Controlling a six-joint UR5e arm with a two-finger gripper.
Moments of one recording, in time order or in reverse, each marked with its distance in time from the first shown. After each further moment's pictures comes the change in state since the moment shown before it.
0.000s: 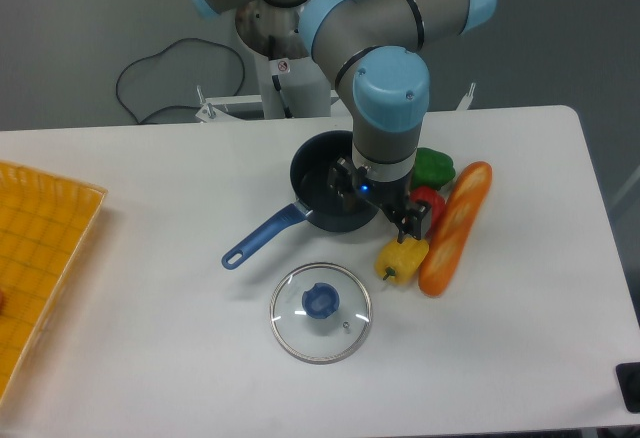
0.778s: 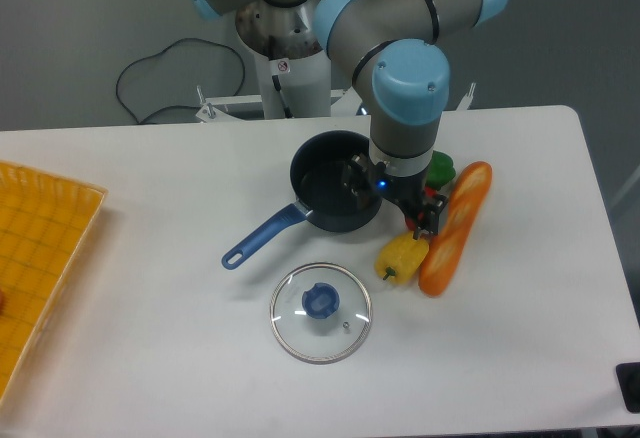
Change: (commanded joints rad) arm 0.051 -0.002 0.008 0.012 -0.005 -0.002
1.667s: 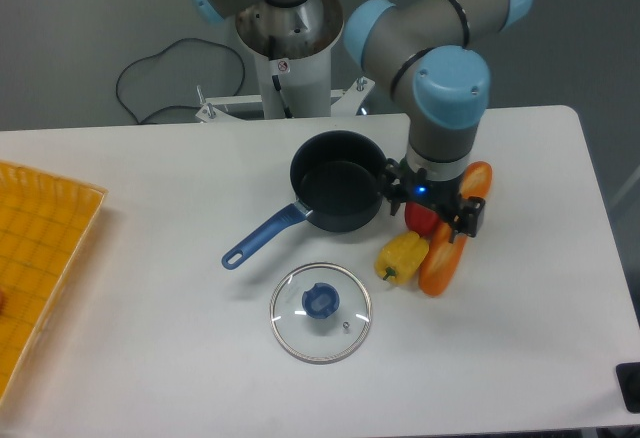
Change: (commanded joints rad) arm 0.097 -0.055 -0.015 0.075 -0.002 -0.002
